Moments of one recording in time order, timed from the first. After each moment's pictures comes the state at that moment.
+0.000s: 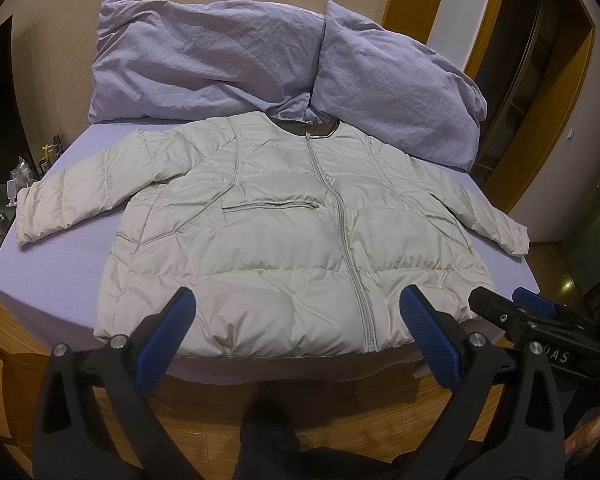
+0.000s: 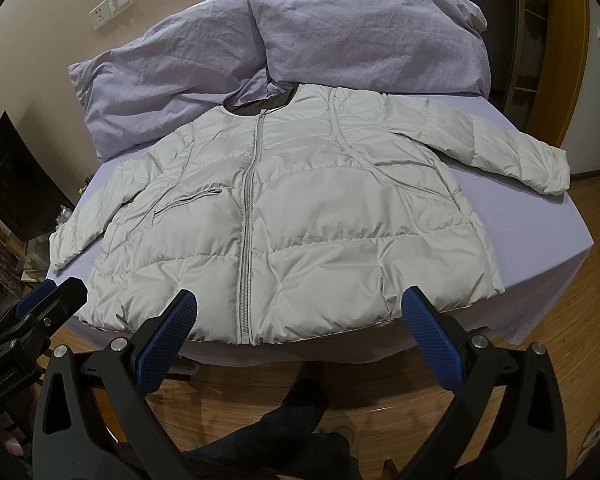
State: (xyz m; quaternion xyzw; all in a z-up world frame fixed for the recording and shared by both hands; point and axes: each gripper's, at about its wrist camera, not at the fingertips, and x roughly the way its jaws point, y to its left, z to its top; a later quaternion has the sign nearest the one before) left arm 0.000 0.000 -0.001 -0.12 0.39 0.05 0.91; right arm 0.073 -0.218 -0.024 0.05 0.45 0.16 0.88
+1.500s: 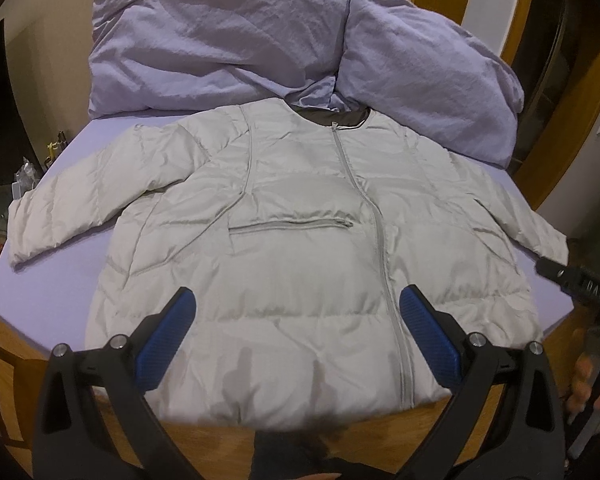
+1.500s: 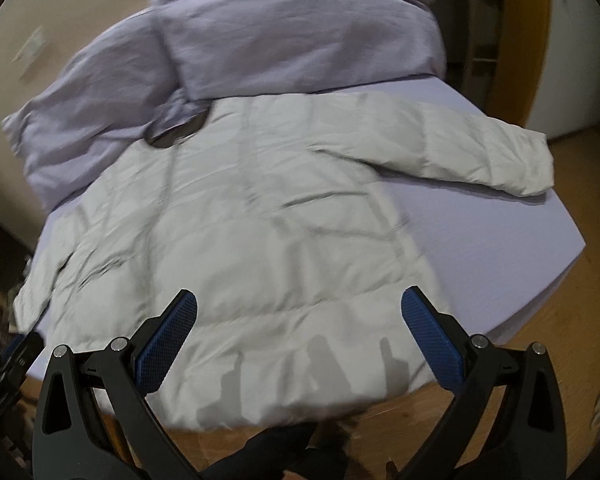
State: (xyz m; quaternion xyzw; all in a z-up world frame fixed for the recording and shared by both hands) left arm 0.086 0.016 -0.033 -0.10 0.42 0.09 0.90; right arm 0.189 -0.302 -0.061 0.10 0.48 0.06 0.87
